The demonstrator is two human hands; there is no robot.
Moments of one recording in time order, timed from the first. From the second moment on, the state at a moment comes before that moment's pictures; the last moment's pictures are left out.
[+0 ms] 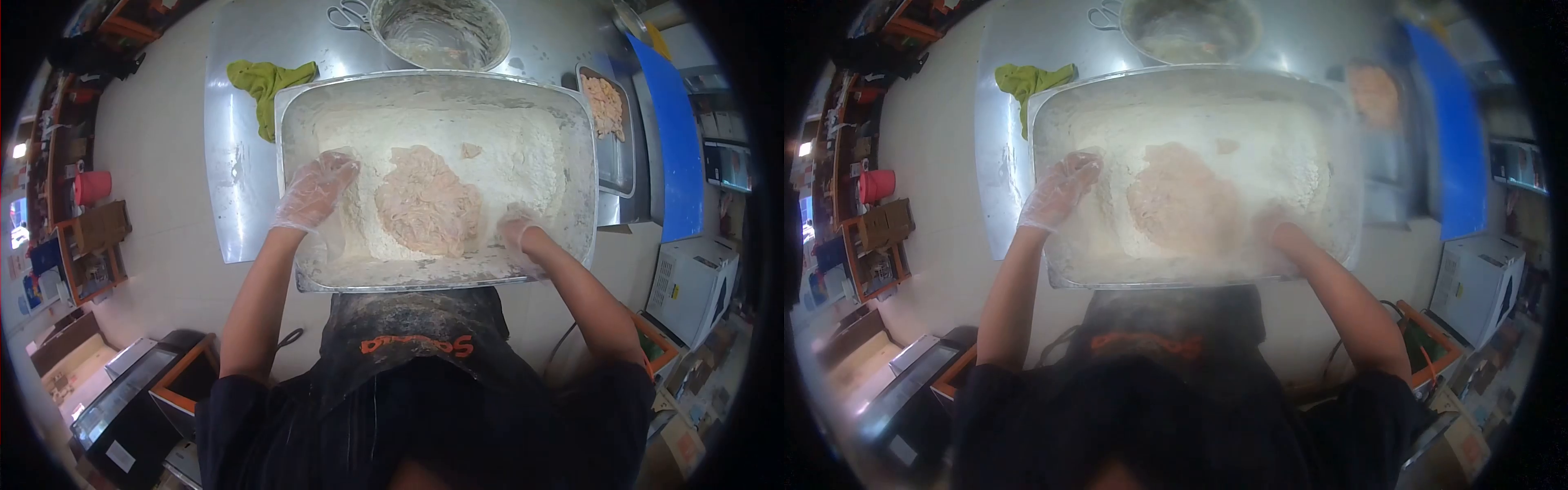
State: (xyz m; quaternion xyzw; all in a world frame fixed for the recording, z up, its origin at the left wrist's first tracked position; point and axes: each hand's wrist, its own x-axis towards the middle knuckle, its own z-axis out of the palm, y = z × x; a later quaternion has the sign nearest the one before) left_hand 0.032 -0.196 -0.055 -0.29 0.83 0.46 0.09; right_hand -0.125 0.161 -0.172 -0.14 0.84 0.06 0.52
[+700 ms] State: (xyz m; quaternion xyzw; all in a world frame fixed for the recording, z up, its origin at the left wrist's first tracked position) left_hand -0.001 -0.156 -0.216 -0.31 0.84 0.44 0.11; right_hand -0.086 -0.002 -0.151 -0.03 0.64 -0.47 0.60
